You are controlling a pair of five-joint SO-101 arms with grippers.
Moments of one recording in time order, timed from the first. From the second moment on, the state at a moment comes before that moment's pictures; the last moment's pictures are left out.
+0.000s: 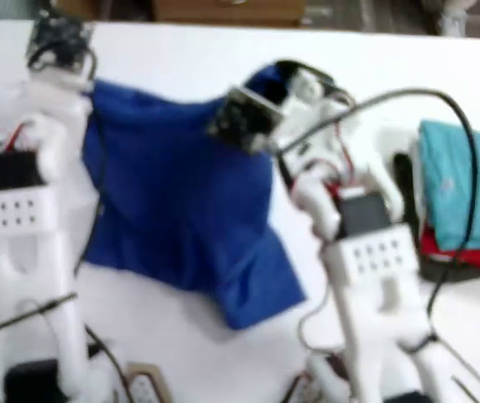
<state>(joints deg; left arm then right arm) -16.3 -24.3 12.9 54.3 -21.2 -19.1 -29.8 21.2 31.6 56.9</state>
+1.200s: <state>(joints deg) -21.6 29.5 -7.9 61.0 -24.0 -25.0 18.8 0.5 41.2 46.7</state>
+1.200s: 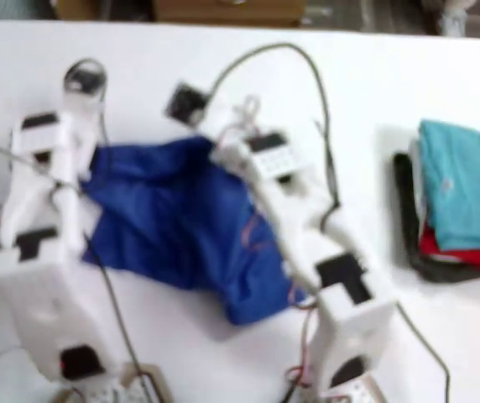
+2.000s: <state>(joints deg) -22.3 30.7 -10.0 61.2 -24.0 -19.9 14.4 10.0 63.6 55.0</state>
